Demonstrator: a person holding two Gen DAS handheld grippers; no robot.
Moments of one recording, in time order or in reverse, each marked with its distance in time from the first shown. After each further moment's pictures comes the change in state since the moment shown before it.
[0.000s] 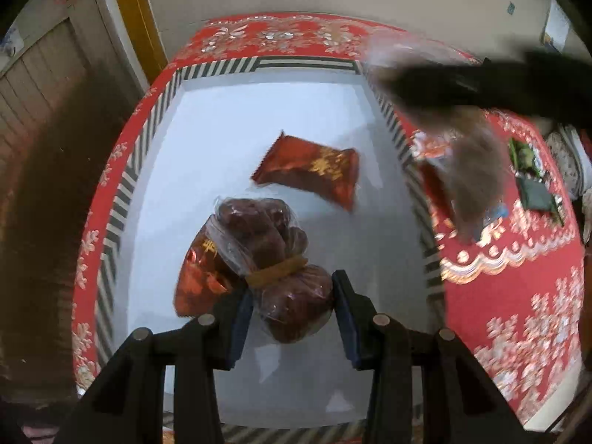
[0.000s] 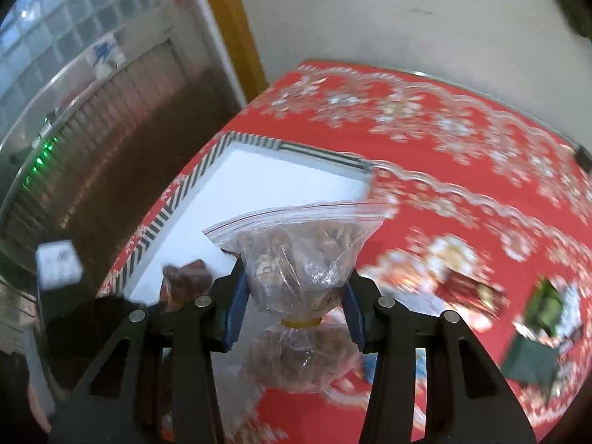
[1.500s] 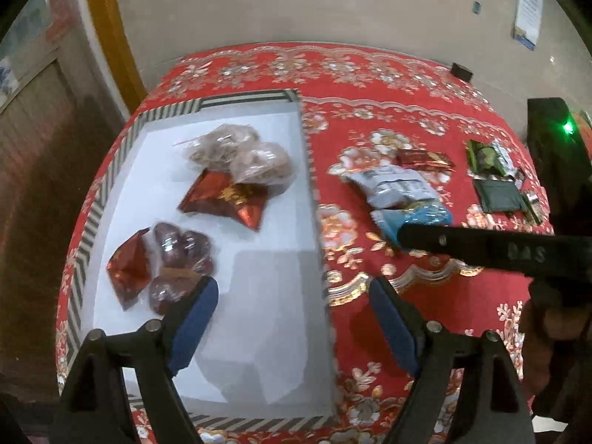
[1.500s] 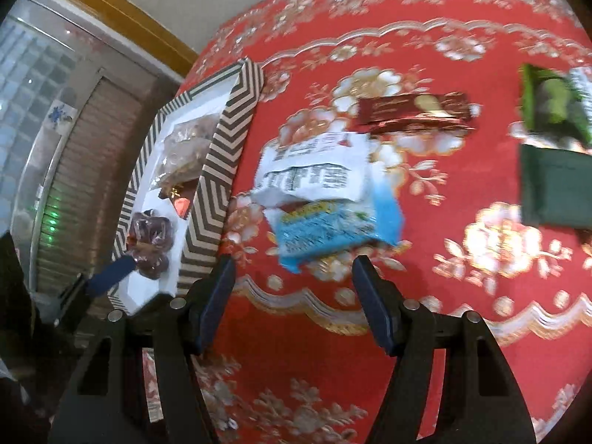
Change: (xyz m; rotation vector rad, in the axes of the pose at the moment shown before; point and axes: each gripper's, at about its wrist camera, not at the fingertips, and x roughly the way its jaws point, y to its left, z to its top) left arm -0.027 -0.065 -0.006 0.016 -0.106 -0.002; right arm 0.009 -0.125 -0.109 0.426 0.102 0.165
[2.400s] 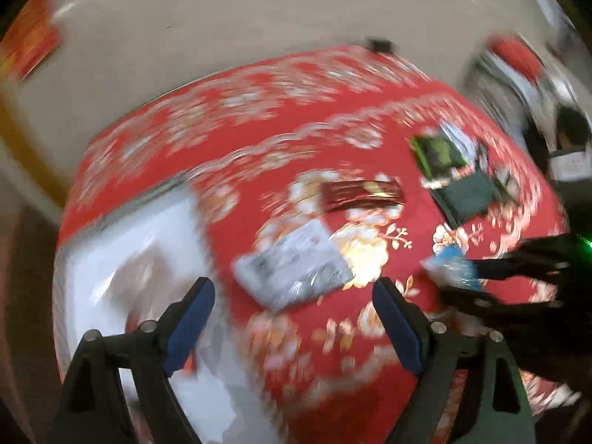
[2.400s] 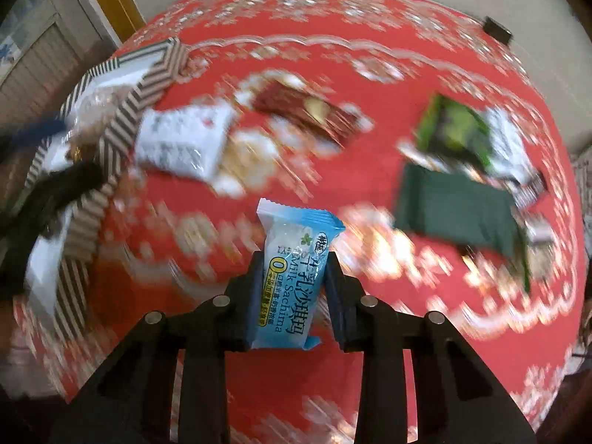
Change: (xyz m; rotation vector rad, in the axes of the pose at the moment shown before) left arm 0.046 -0.083 0.079 0.421 -0.021 -0.119; right arm -0.028 -0.022 -0.019 -0.160 0.008 -0.431
